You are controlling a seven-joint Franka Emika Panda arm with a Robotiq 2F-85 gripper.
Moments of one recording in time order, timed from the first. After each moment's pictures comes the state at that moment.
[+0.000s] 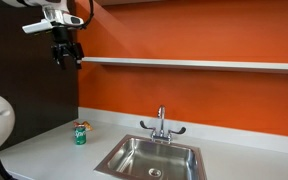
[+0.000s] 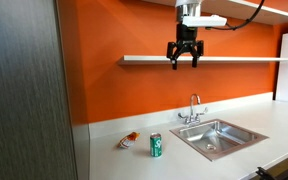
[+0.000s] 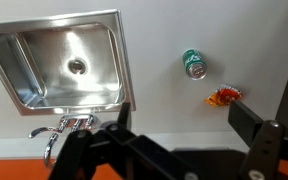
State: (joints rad) arm 0.05 -0.64 0.24 -2.36 0.00 1.90 0.29
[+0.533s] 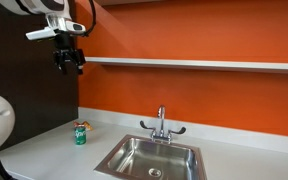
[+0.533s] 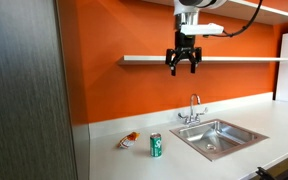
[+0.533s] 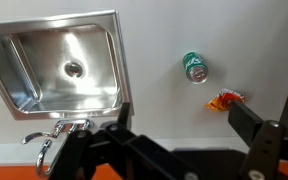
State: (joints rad) arm 0.05 -0.60 0.24 -2.40 0.00 1.96 0.29
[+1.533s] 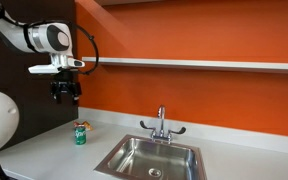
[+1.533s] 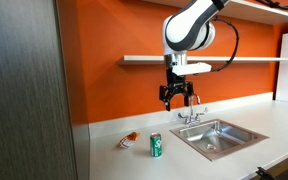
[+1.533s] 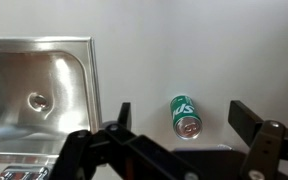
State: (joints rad) arm 0.14 -0.37 0.24 -2.53 0.01 2.17 0.29
